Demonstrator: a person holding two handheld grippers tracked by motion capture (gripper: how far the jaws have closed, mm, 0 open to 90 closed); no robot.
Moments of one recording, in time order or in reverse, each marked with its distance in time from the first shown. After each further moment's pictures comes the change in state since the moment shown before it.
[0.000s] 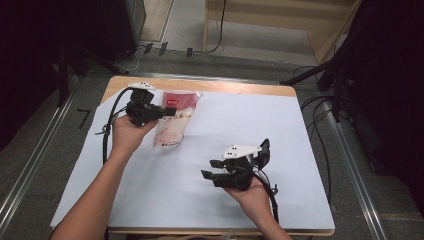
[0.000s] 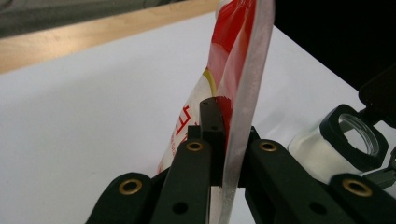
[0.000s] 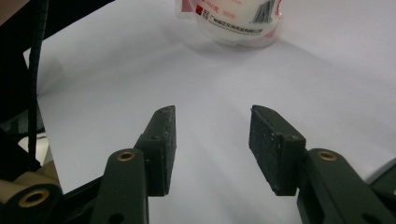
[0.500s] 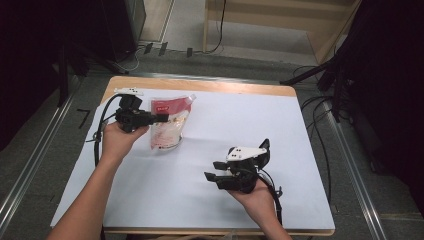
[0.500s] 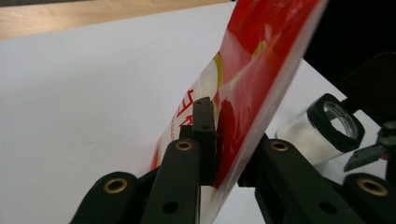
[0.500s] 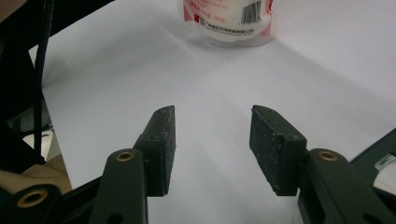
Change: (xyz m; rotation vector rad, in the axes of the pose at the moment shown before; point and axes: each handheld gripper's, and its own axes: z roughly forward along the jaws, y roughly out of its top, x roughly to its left) left arm 0.012 -0.022 -0.020 -0.018 -0.051 -0.062; right arm 0.001 -0.003 -0.012 0.004 0.001 0.001
